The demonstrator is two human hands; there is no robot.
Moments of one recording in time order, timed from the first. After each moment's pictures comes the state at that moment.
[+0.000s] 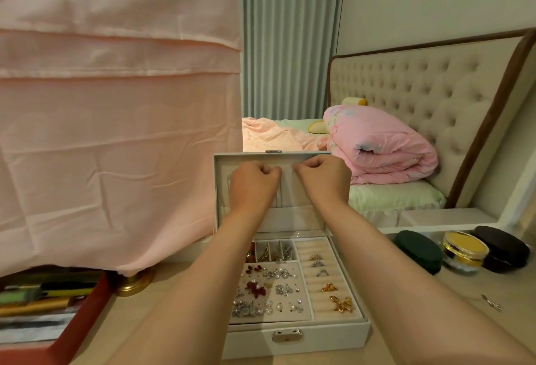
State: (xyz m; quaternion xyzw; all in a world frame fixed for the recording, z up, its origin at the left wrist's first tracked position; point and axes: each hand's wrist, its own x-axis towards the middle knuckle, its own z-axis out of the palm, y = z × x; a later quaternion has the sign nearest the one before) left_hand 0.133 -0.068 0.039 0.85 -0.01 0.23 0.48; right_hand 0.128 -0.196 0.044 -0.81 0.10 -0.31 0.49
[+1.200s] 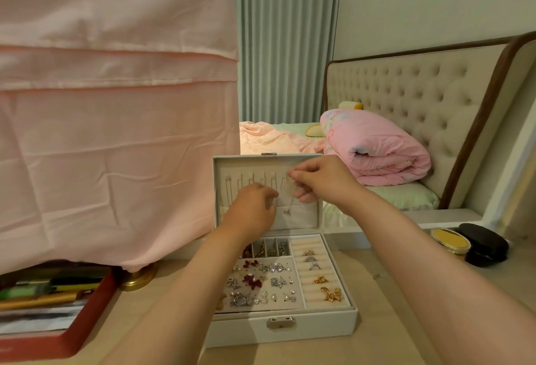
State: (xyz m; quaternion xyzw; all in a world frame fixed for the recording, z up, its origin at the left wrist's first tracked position) left_hand 0.103 -0.050 0.017 0.93 -0.19 0.14 0.29; right_hand 0.087 -0.221 0.073 -0.81 -0.06 -0.08 0.58
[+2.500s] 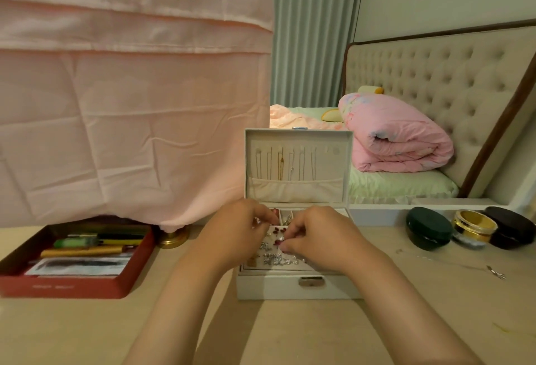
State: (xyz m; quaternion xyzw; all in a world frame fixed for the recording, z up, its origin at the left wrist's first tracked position) left_hand -0.010 0.028 0.006 0.94 -0.16 0.09 0.30; right_hand -0.013 -0.152 0.006 -0.98 -0.09 -0.01 0.20
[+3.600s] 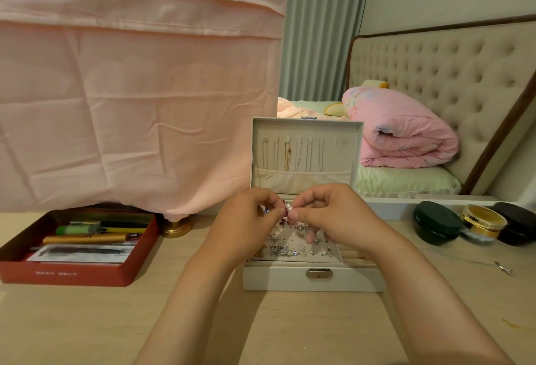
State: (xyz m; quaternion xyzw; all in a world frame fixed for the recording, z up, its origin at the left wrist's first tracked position) left_hand -0.006 0.025 -0.010 0.88 -0.14 0.14 0.43; right_hand -0.015 -0.156 0.021 -0.84 -0.08 0.03 0.54
